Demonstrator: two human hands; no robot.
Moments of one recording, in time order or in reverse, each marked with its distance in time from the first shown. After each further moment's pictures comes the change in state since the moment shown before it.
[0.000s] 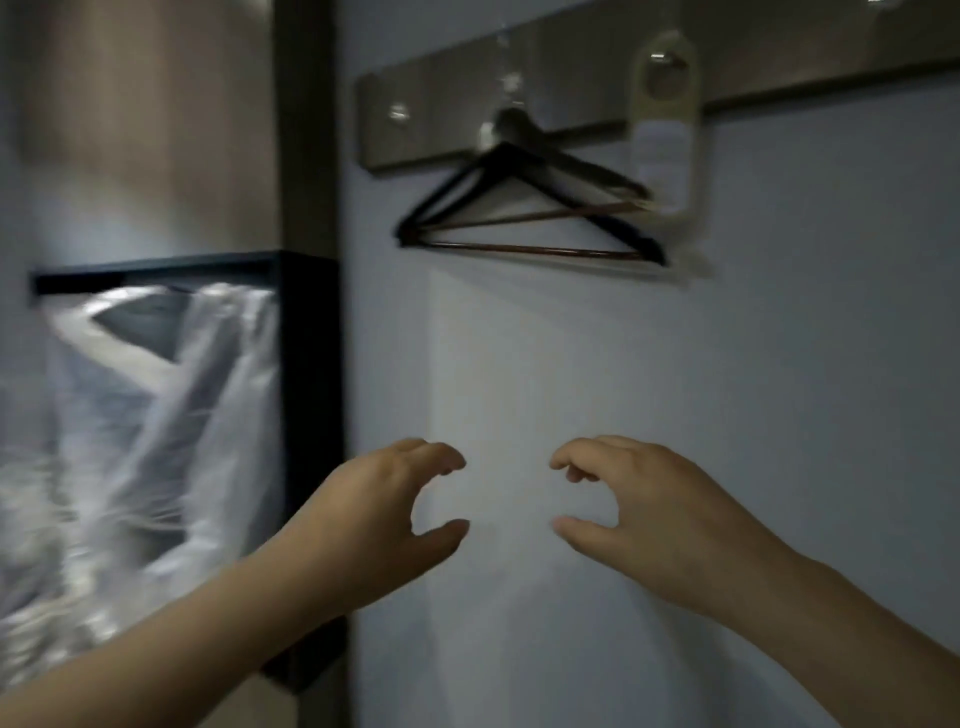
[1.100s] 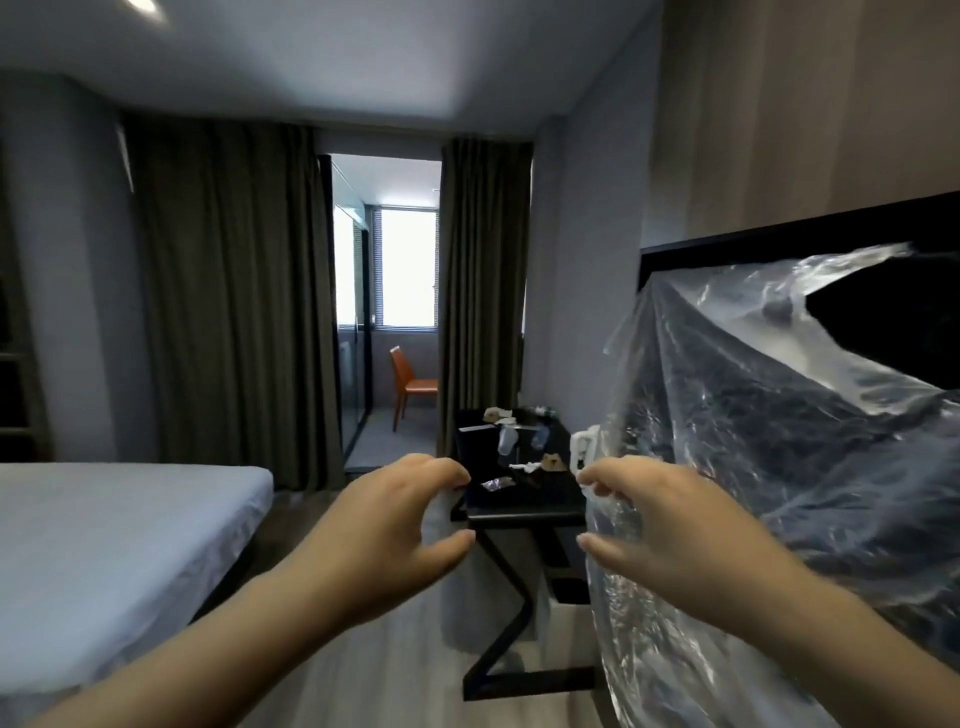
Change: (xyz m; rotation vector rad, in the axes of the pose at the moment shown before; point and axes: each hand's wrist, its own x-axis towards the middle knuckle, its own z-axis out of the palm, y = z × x) left_hand -0.329 -0.513 -0.211 0.452 0.022 -0.836; right_hand 0.358 -0.560 0.335 0.473 -0.174 -0.731
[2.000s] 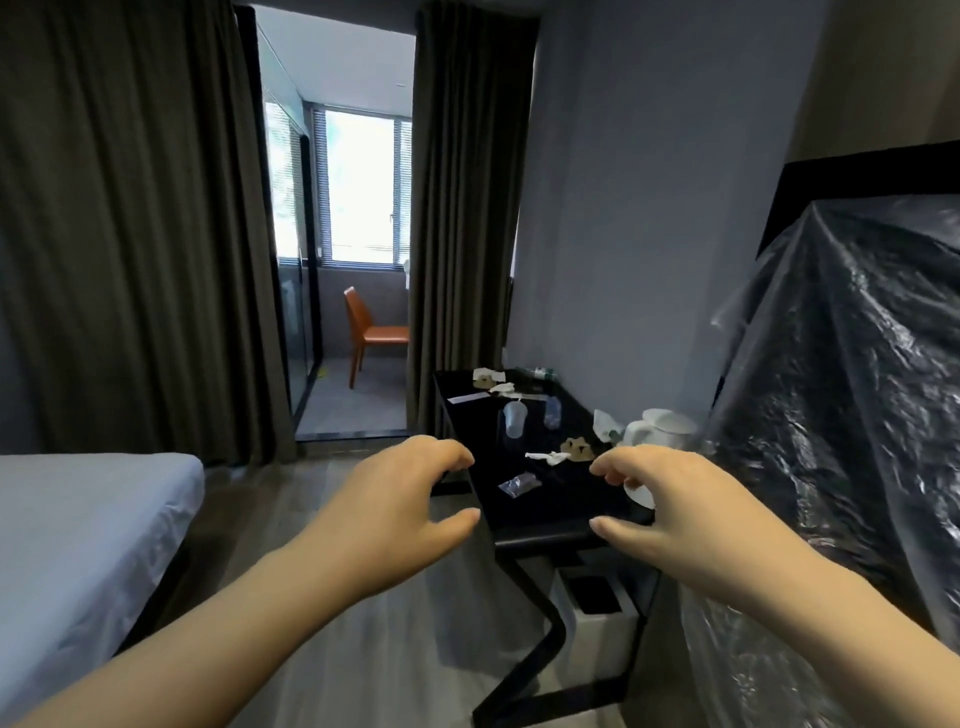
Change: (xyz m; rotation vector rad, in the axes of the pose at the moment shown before) left_hand 0.246 -0.391 0.150 -0.164 -0.111 -0.014; right_hand 0.384 0.020 0.249 -0.060 -0.131 0.151
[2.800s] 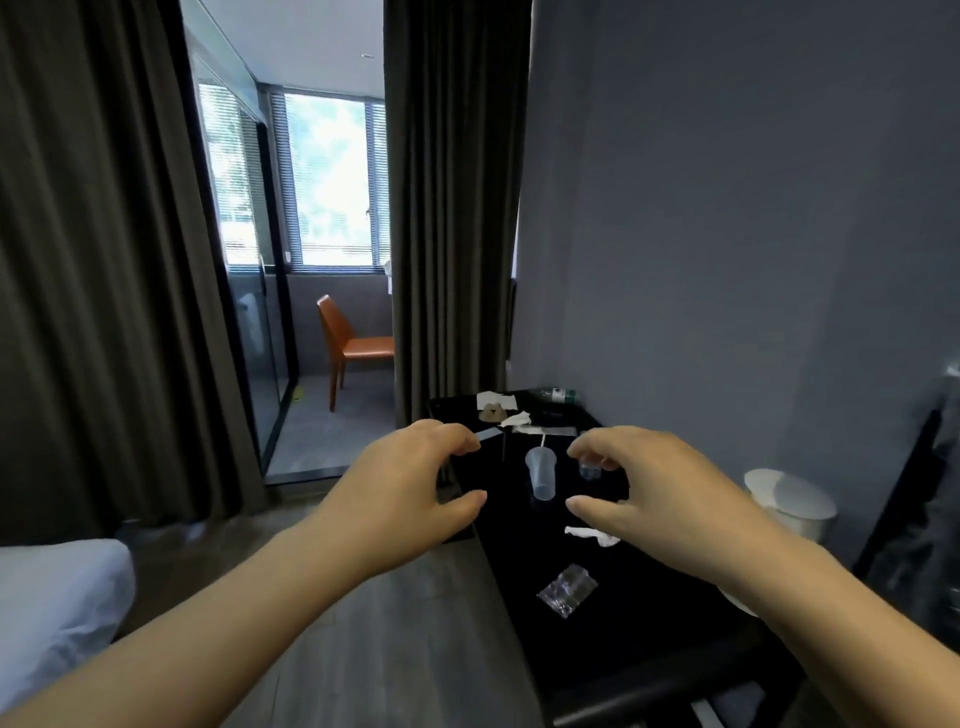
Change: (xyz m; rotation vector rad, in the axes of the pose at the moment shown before) left_hand 0.318 -0.239 0.082 0.004 -0.018 0.038; right_hand 0.373 0.076 0.137 0.132 0.037 0.046
